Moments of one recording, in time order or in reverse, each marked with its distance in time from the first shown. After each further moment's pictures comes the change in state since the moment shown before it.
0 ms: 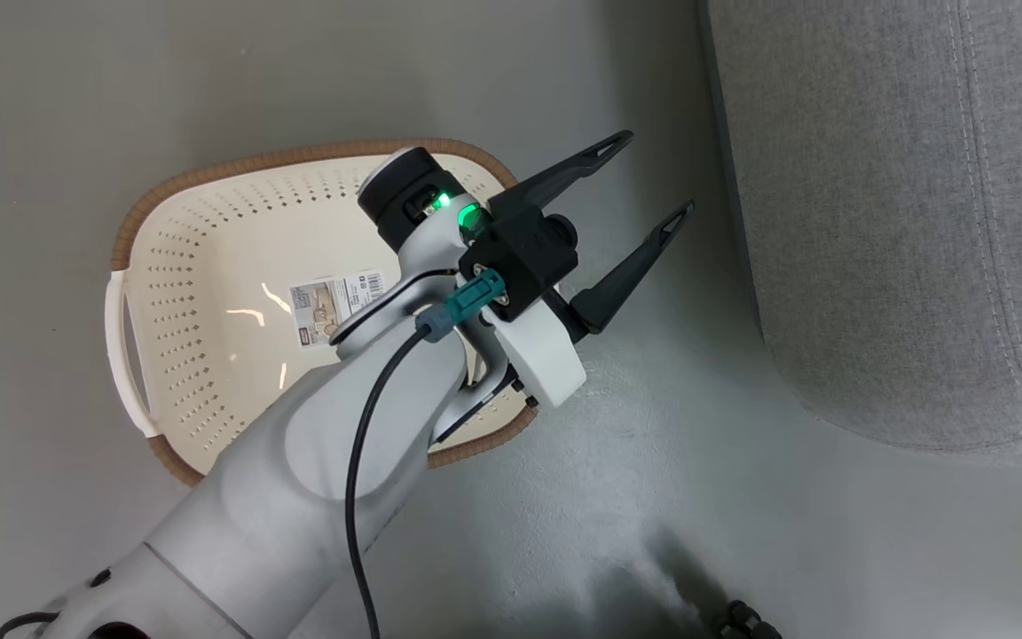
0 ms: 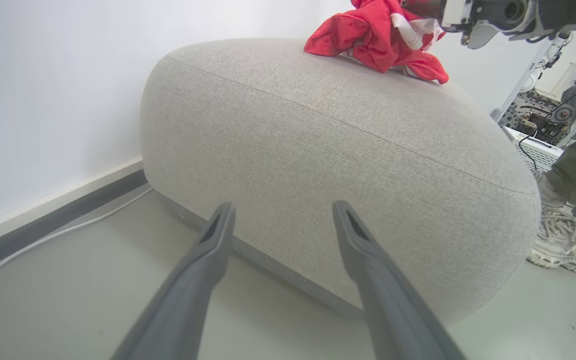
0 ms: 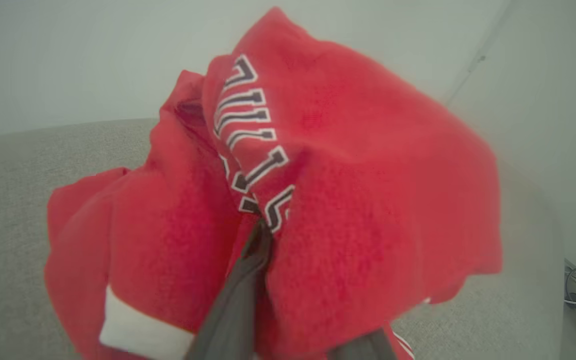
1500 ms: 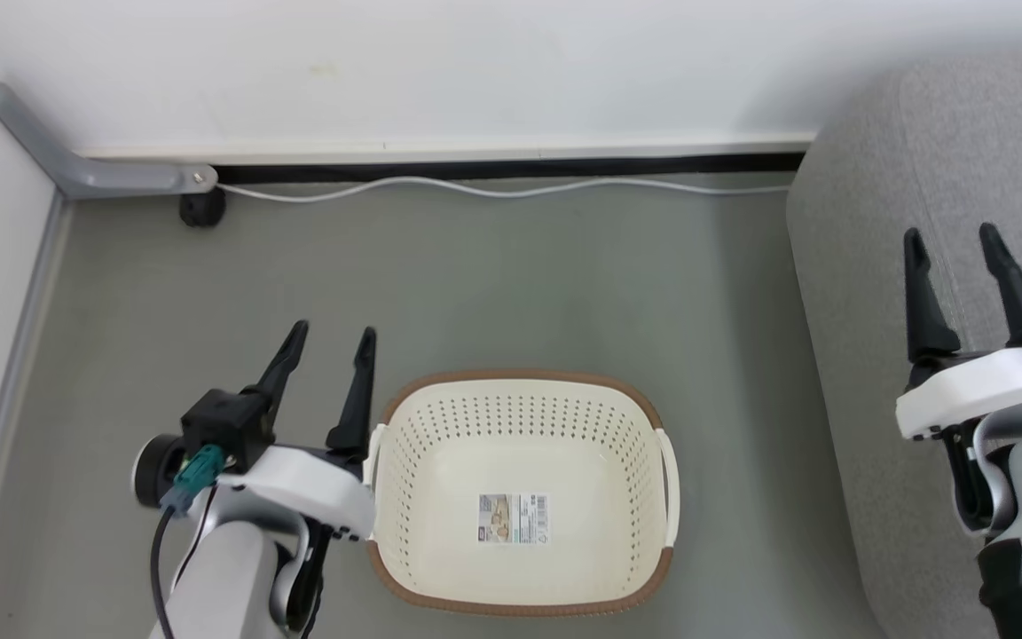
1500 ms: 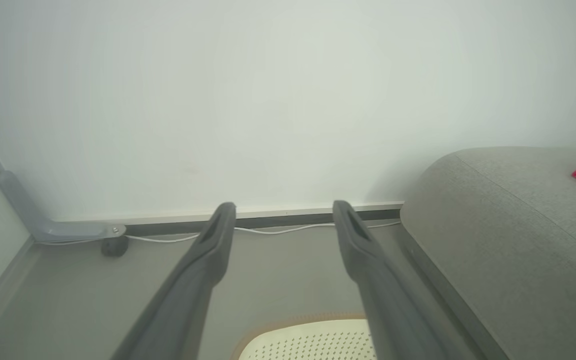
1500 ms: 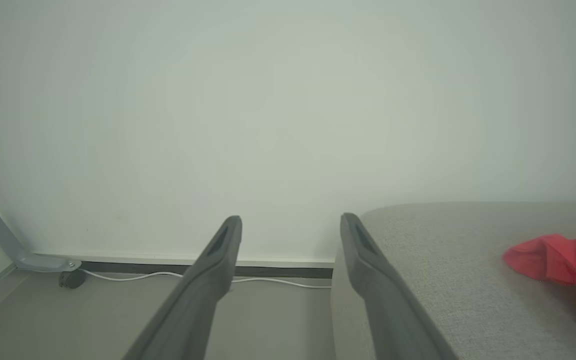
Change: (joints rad) left arm 0.571 -0.037 0.657 -0.042 0.093 0.062 0.000; right arm 0.704 0.258 0.545 -0.601 0.316 0.000 -0.002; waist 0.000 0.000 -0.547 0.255
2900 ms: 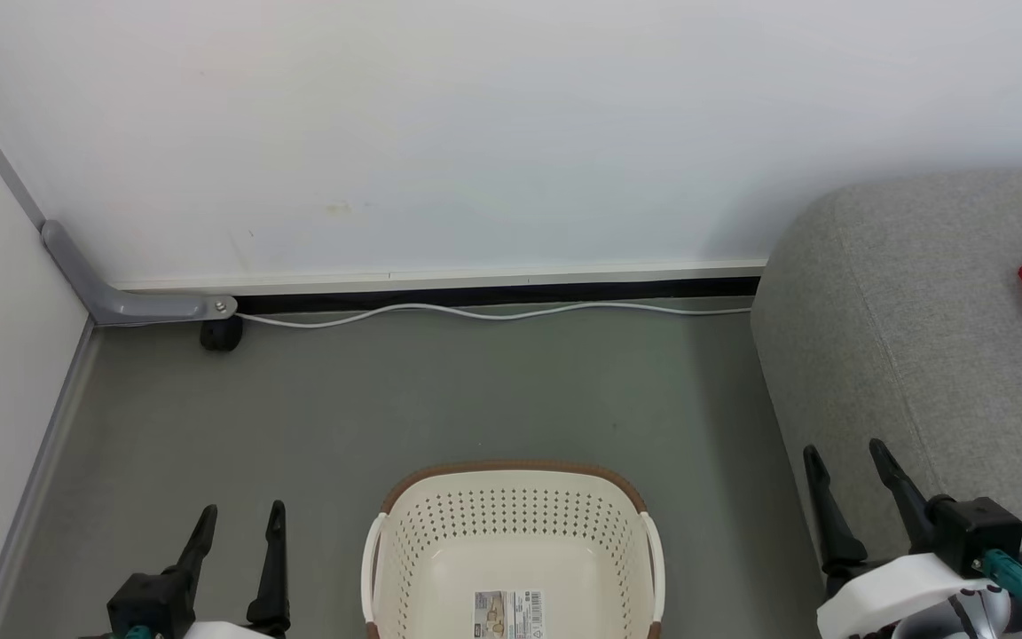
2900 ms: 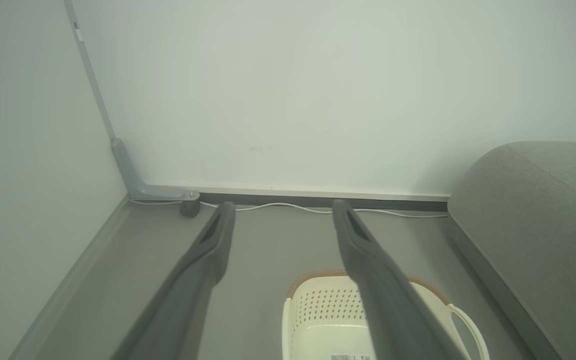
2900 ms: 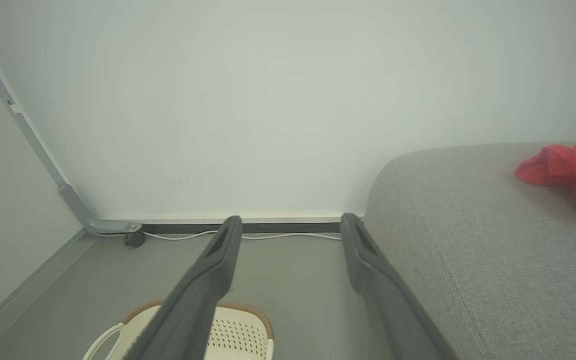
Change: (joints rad) left arm 0.355 -0.010 0.242 -0.089 0.103 0.000 0.001; right arm 0.384 0.115 0.068 -0.130 -0.015 0.000 0.000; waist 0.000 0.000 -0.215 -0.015
